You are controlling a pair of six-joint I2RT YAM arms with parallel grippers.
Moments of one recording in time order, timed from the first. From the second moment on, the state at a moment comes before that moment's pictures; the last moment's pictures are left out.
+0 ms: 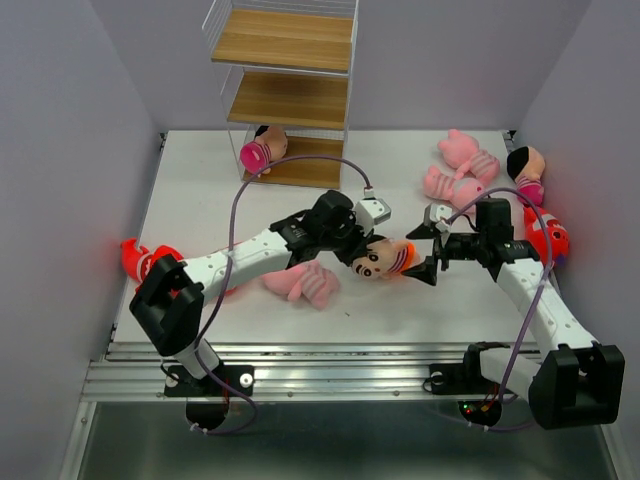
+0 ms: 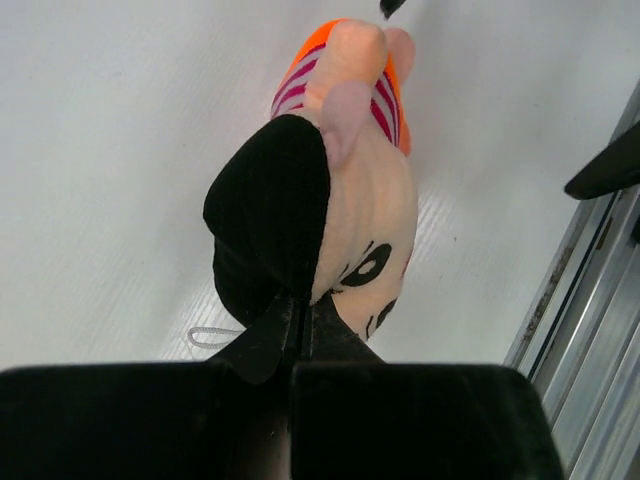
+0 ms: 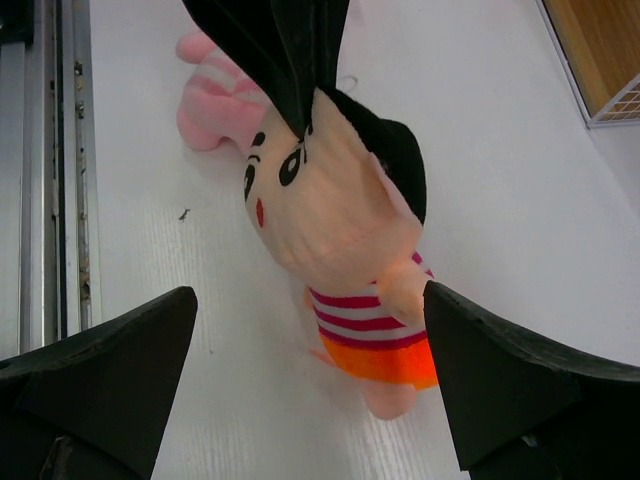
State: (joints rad) left arm -0.88 1.60 1.17 -0.23 0.23 0.03; right arm 0.07 1.09 0.78 -0.49 -1.12 -0.81
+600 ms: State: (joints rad) left arm -0.96 1.57 1.22 -0.28 0.38 0.12; right arm 0.09 1.08 0.74 -0.53 -1.20 -0.94
